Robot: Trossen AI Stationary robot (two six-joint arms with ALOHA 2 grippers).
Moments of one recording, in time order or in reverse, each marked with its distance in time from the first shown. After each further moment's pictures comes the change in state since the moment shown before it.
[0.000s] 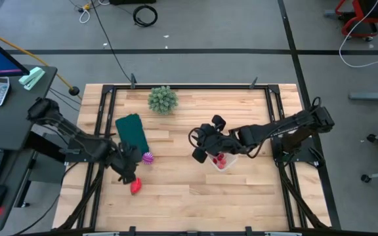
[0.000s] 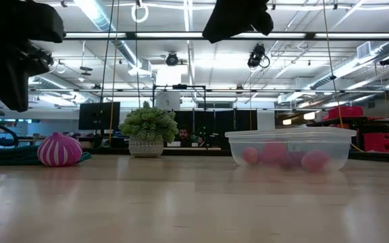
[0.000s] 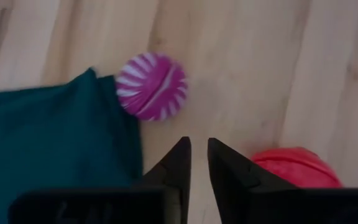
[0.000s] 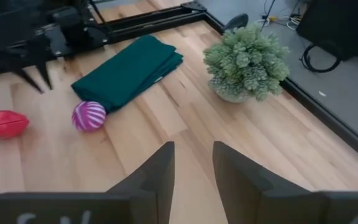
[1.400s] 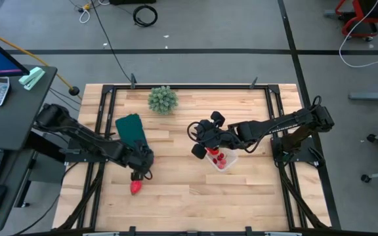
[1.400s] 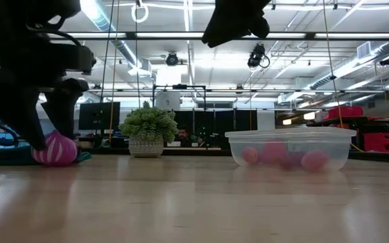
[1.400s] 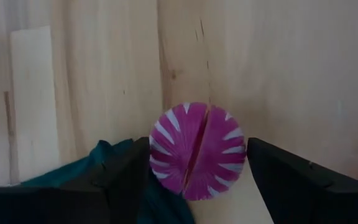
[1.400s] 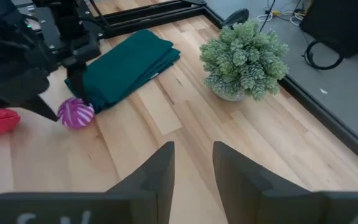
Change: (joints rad) left arm 0.157 0.227 -0.029 0.208 -0.021 0.472; right arm -0.050 -0.003 0.000 -0.002 -0.056 -0.041
